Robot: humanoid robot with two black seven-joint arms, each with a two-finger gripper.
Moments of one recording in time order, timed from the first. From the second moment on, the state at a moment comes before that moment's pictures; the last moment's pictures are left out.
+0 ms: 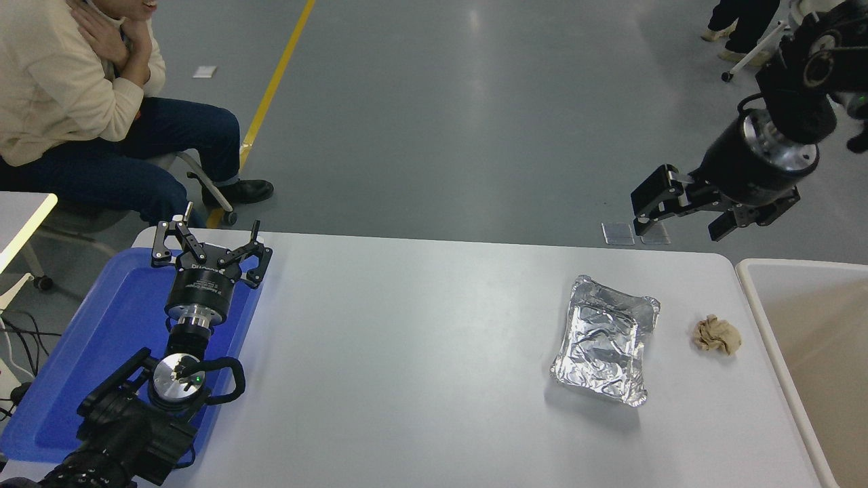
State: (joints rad) left arm -0.51 0.13 -1.12 -0.54 -0.09 -0.62 -0.35; right arm 2.06 -0.43 -1.17 1.20 -0.23 0.79 -0.05
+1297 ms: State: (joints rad) left arm -0.51 0.13 -1.12 -0.54 -0.09 -0.62 -0.36; right arm 1.45 -0.19 -1.16 0.93 -0.19 0.37 -0.06
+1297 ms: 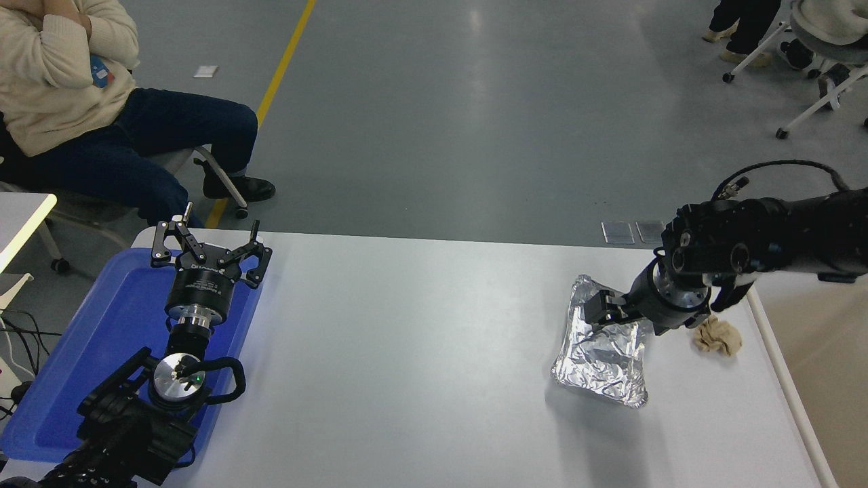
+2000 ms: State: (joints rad) left arm -0.51 0.13 -1.12 -0.54 -0.09 -0.62 -0.36; right arm 1.27 -0.24 -1.14 0.78 -0.08 0.34 -0.09
